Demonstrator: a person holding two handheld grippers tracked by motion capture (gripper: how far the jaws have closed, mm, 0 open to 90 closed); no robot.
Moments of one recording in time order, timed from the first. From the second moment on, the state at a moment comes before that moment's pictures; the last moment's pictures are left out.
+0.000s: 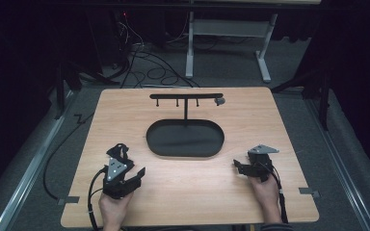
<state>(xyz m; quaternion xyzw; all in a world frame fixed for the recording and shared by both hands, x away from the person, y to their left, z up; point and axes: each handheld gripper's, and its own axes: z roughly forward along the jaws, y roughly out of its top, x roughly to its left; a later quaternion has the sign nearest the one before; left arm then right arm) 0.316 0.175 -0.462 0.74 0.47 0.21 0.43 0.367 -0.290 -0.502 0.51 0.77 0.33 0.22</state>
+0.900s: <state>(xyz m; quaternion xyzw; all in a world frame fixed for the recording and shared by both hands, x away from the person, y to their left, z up) 0.331 0.228 -0.452 0.70 0.52 0.25 0.42 0.367 -0.290 -0.502 0.51 0.77 0.33 0.22</state>
